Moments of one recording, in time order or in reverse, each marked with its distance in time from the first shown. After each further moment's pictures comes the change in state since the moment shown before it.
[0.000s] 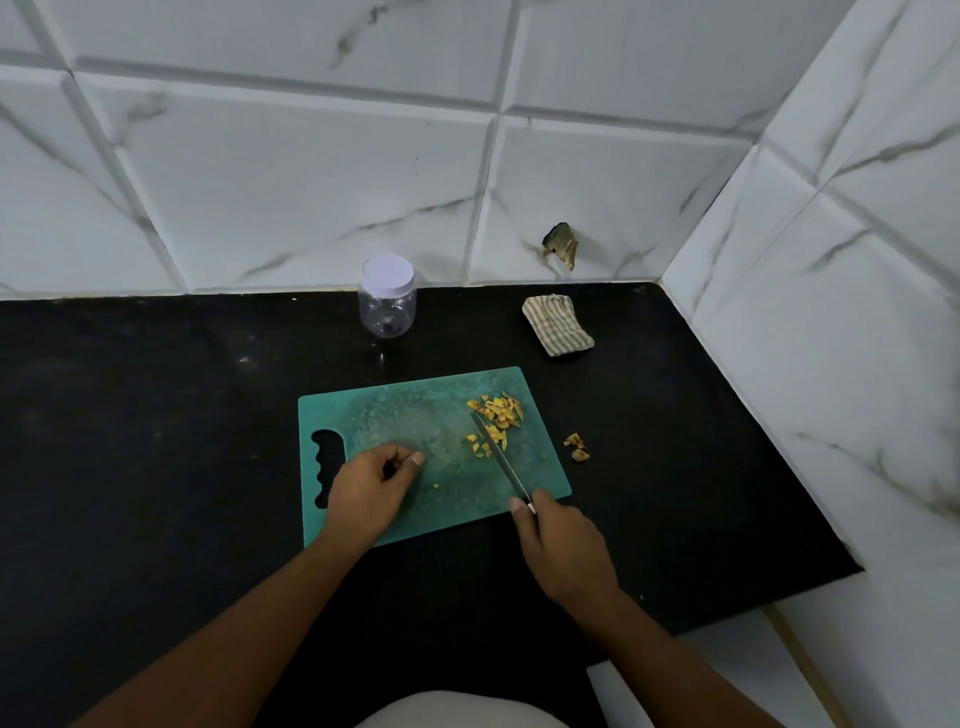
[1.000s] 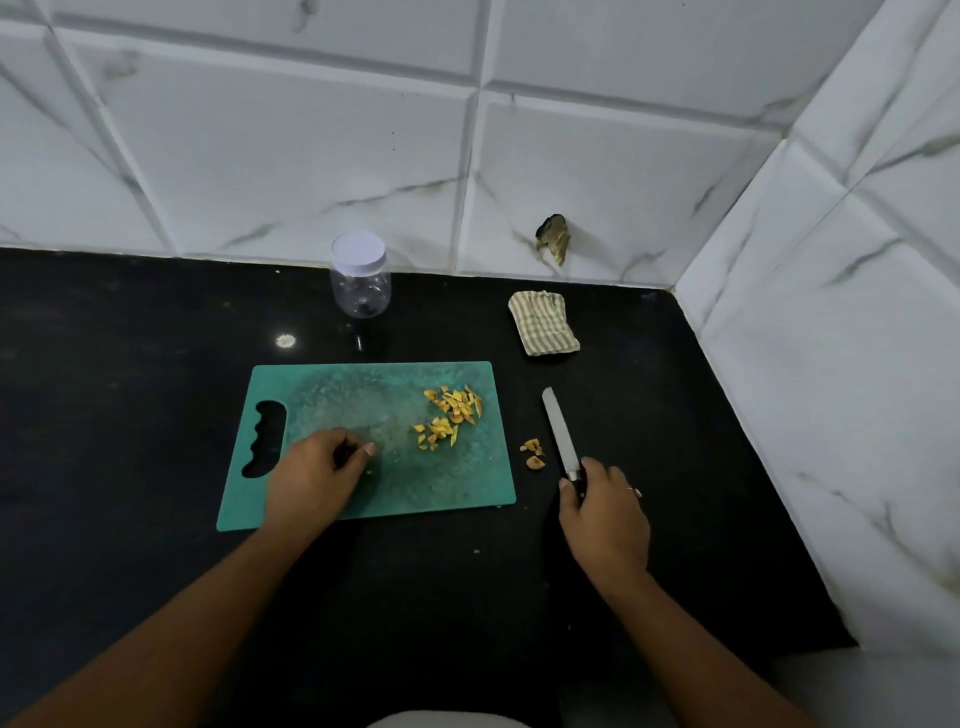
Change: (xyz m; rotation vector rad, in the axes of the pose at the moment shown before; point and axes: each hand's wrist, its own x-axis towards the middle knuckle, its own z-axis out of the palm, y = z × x) left_hand -0.012 0.022 0.039 0.268 0.192 -0.029; right_hand 0.060 0.125 -0.040 -0.062 0.191 0.164
